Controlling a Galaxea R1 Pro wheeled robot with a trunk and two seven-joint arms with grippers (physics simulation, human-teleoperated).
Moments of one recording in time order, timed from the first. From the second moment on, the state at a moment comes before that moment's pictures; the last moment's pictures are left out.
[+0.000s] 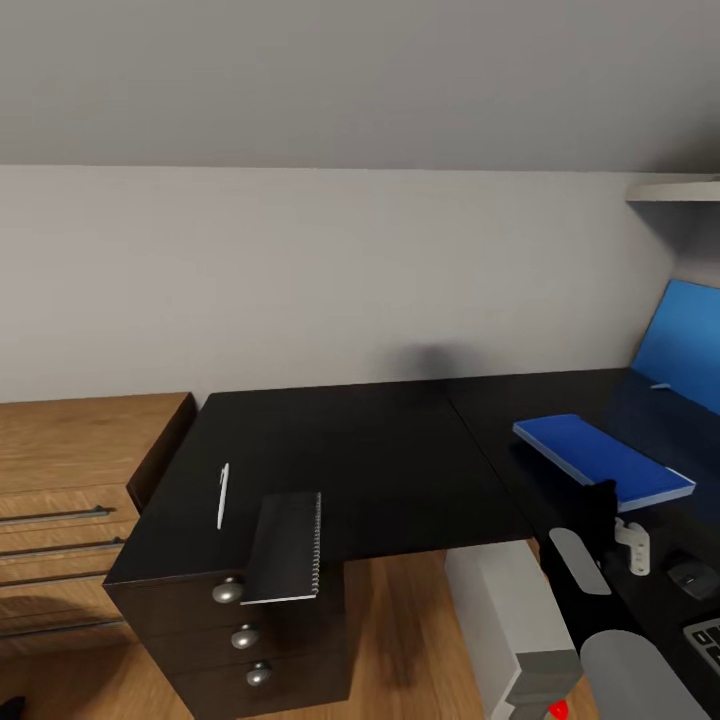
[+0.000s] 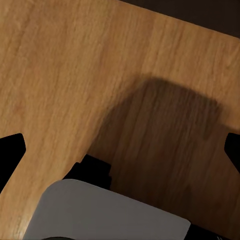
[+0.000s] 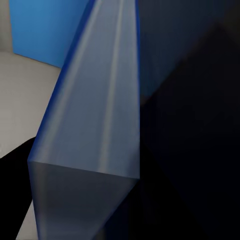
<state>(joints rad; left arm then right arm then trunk) -0.12 -0.03 -0.09 -0.25 0.46 -0.21 0.15 -0.61 -0.07 -0.23 -0.80 -1.31 -0.72 -0.06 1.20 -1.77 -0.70</state>
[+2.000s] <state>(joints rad) -0.12 -0.03 -0.09 -0.25 0.46 -0.21 0.15 -0.61 -0.07 -0.24 -0.78 -1.36 -0.71 -0.07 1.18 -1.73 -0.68</state>
